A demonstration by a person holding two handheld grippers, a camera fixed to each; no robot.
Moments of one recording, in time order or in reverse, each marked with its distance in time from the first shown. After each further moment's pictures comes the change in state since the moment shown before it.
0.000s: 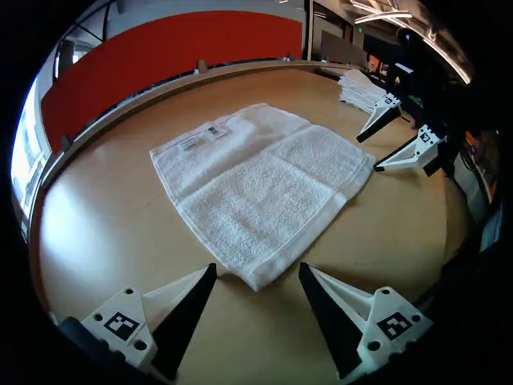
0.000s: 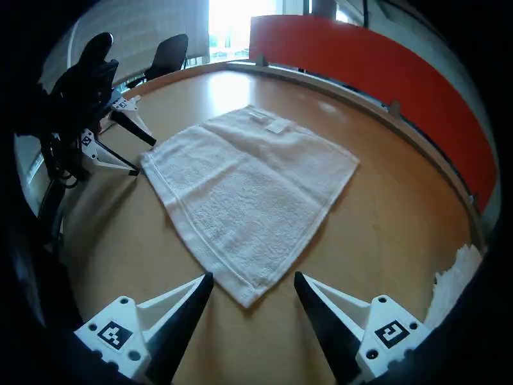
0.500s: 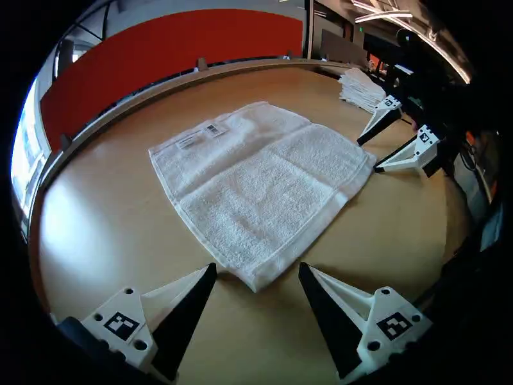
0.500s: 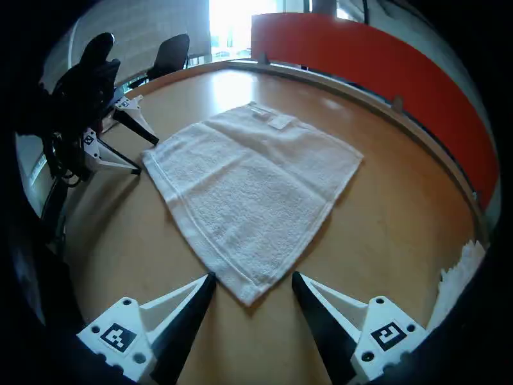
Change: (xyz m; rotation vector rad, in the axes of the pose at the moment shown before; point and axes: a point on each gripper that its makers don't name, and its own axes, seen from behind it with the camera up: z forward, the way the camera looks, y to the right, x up) left arm 0.000 0.001 0.002 0.000 -0.006 -0.004; right arm -0.005 -0.001 0.003 0.026 -0.002 0.004
